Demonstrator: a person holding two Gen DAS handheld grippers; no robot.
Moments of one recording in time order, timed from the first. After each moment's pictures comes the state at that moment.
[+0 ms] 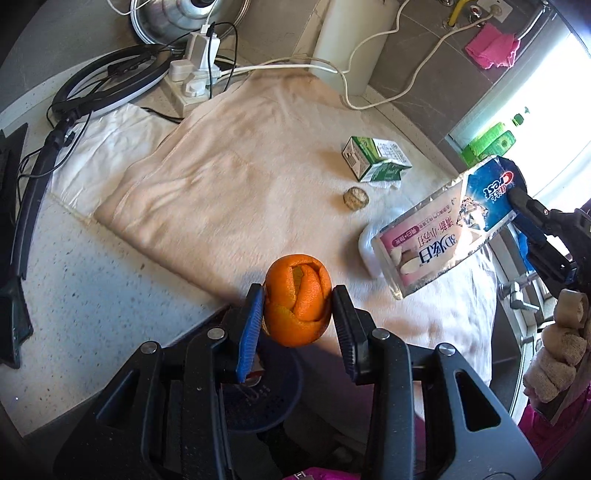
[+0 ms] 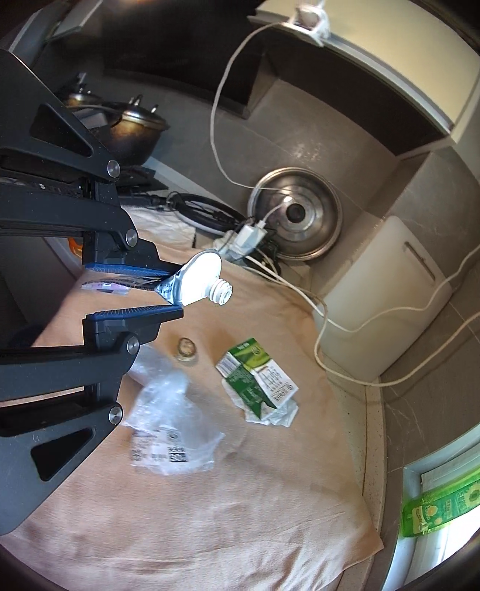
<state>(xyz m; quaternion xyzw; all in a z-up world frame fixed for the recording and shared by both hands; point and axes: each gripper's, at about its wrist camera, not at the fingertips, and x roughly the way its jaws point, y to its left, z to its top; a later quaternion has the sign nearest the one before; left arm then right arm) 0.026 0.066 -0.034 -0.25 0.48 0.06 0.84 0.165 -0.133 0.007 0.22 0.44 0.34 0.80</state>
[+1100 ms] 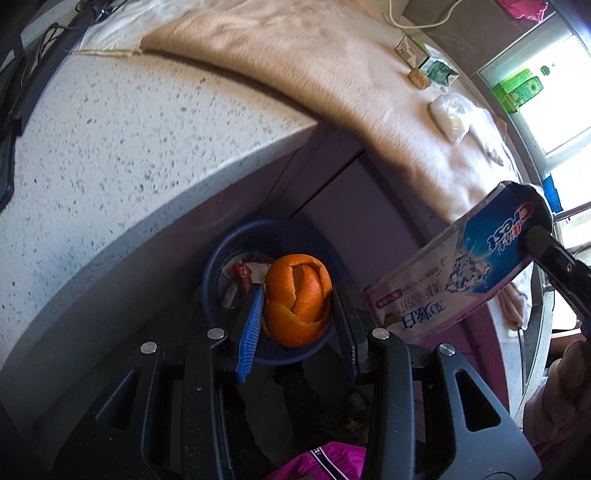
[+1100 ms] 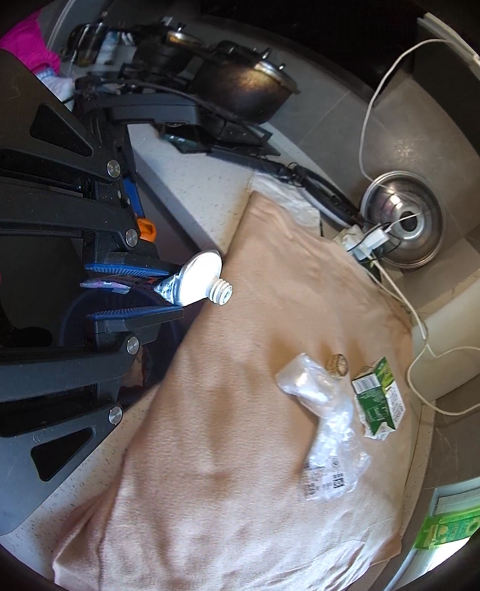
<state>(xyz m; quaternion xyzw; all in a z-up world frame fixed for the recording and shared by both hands) -0.058 0.071 -0.136 -0.26 0.57 0.06 0.78 0.021 -0.076 -0.075 0.06 0.50 0.33 0.80</state>
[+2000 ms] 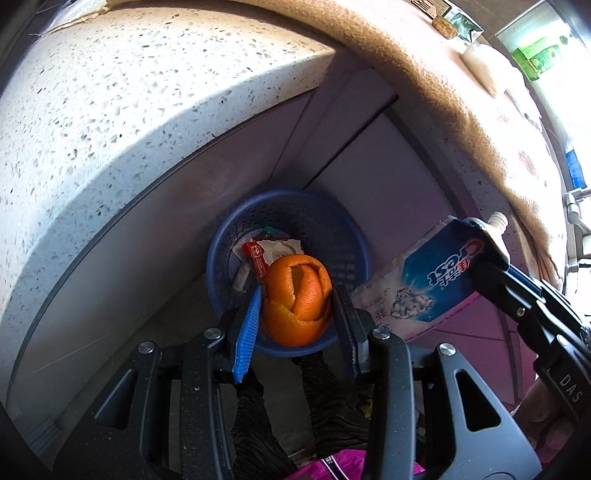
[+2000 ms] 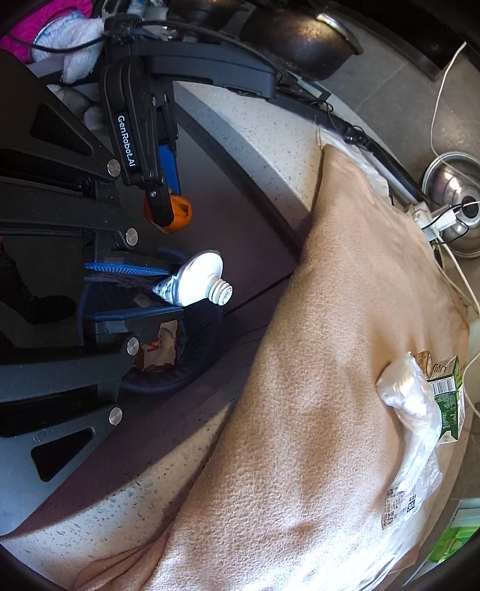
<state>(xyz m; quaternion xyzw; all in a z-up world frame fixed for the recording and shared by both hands) -0.045 0.057 -0.186 -0.23 0.62 0.06 0.75 0.007 -0.047 -0.151 -0.01 0.54 0.29 0.79</state>
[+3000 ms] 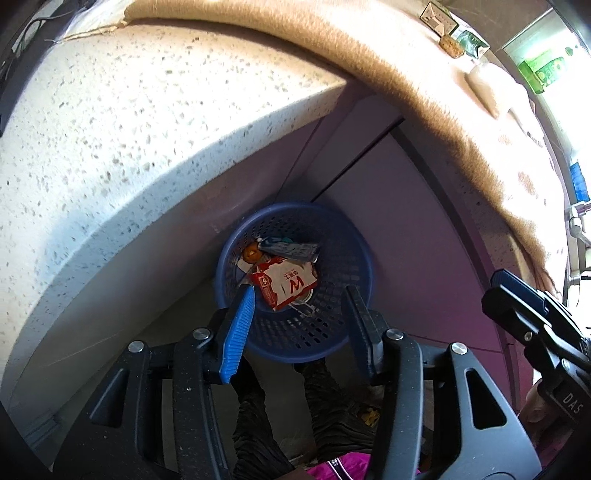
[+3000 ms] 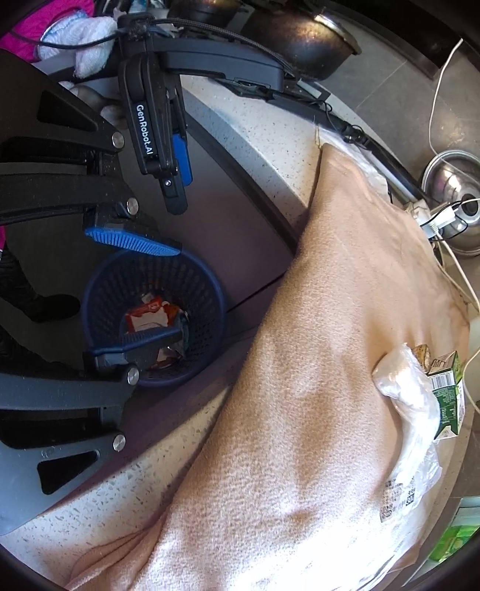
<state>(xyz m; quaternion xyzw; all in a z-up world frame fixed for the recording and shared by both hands) -0.044 0.065 -0.166 -0.23 0.61 0.08 0.75 0.010 -0.058 -0.143 -0.01 0.55 0.30 0.78</state>
